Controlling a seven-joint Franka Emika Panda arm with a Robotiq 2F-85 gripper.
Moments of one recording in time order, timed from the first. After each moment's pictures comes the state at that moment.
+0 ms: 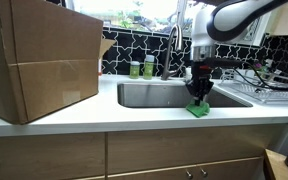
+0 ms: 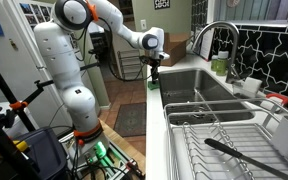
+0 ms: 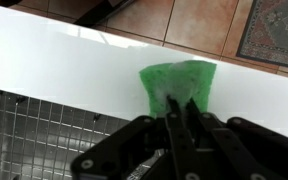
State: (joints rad) arm -0.06 -0.02 -0.02 -2.19 0.06 2.02 0.45
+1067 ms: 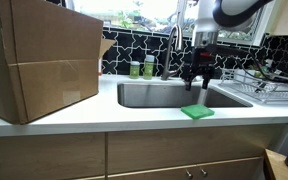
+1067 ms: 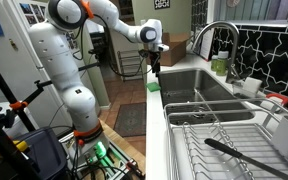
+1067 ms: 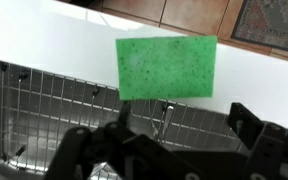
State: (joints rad) arm -0.05 -0.09 -0.02 -2.15 0.02 2.02 0.48
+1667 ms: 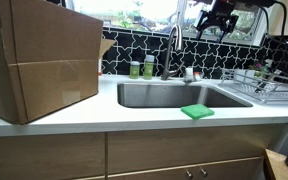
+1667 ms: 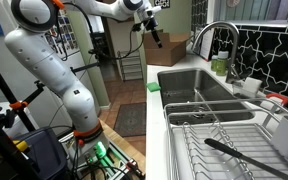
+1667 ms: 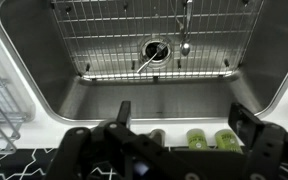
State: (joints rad) arm -0.12 -0.34 0.05 -2.04 -0.27 1.96 0.85
